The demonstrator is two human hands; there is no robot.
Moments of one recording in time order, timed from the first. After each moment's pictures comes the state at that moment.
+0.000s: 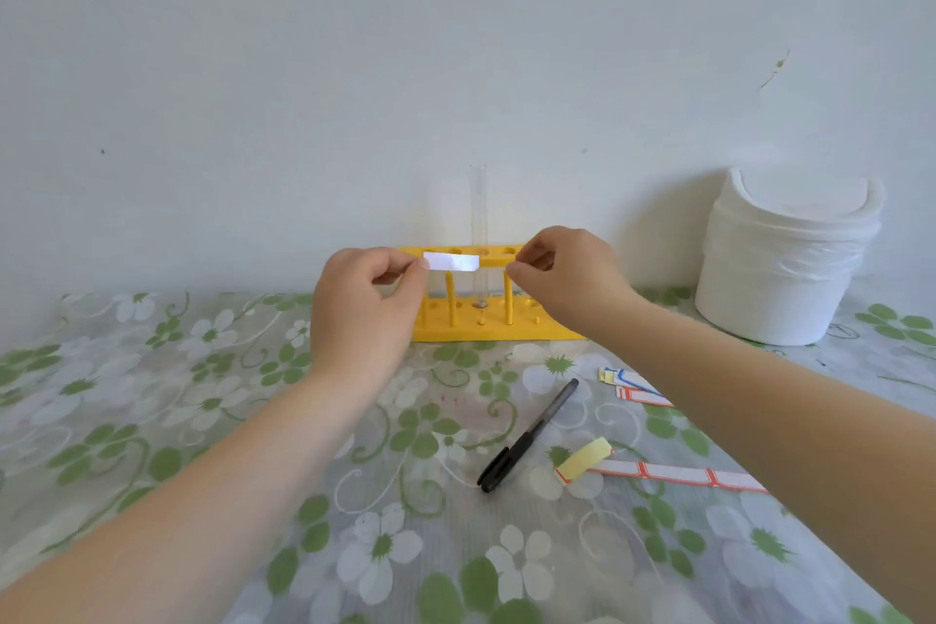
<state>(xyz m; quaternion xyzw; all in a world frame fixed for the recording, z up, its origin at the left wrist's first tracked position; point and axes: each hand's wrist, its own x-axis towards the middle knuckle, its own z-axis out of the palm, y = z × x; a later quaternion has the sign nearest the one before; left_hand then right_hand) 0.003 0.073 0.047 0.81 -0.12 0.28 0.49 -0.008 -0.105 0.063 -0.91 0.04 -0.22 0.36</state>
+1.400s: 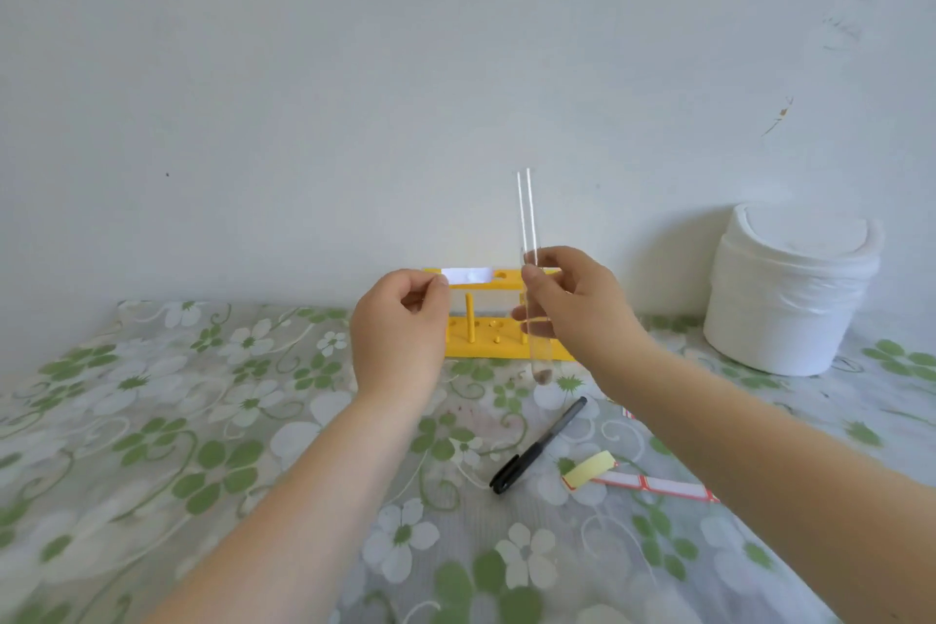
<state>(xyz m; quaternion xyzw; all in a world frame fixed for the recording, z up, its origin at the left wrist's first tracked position) -0.024 0.062 0.055 0.75 -0.05 0.28 0.59 -0.047 -0.081 0.071 -0.77 0.00 -0.21 0.60</state>
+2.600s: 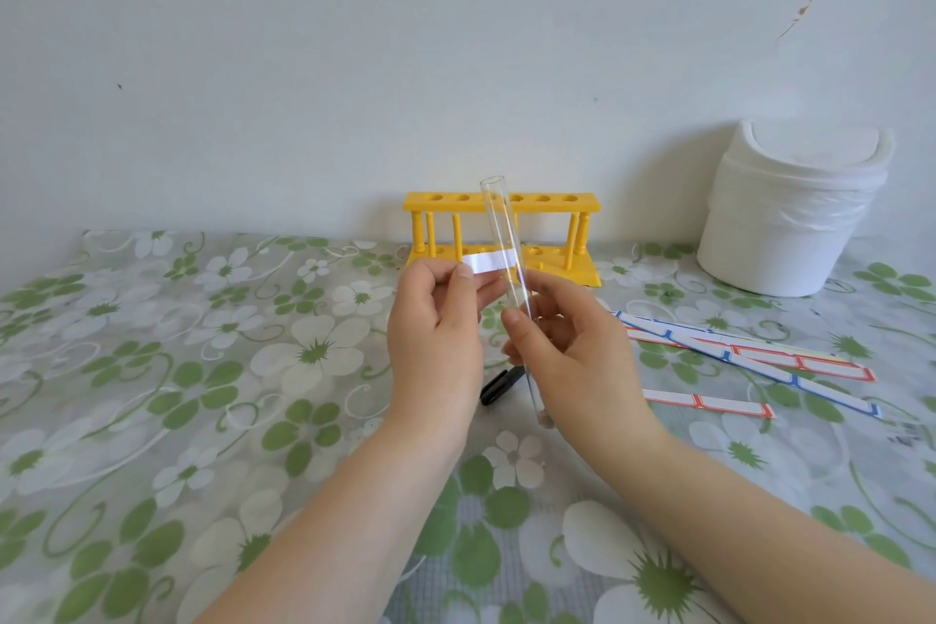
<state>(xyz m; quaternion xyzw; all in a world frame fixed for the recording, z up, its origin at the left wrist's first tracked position) -0.089 0.035 0.011 0.60 -0.09 0.12 0.78 -0.111 -0.056 -0.008 -0.74 -0.05 -0.26 0.62</state>
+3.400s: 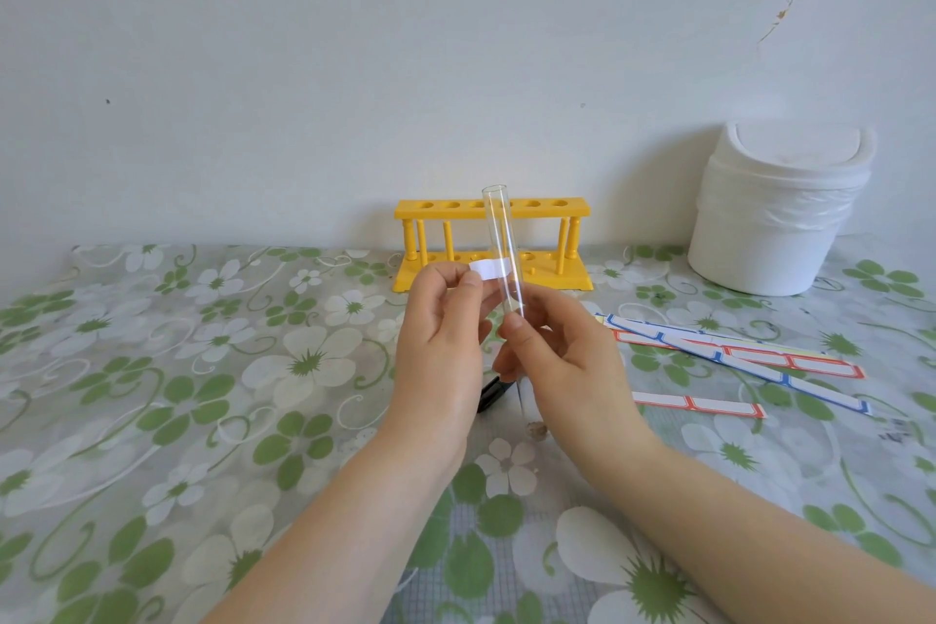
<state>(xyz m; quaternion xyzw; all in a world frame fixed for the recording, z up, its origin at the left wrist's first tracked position) -0.093 0.032 0.012 0.60 -0.12 0.06 0.79 -0.115 -0.056 -0.005 -0.71 -0.05 -0.23 0.67</state>
